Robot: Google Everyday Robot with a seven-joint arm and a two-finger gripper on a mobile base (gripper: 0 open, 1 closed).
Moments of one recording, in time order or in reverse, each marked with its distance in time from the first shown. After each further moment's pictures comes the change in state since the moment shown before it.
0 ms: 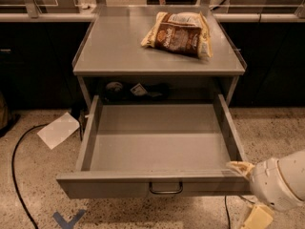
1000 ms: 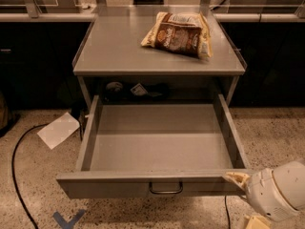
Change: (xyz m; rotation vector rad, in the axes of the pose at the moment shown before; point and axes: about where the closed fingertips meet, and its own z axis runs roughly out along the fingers) arm 0.014 0.019 0.020 -0.056 0.005 0.018
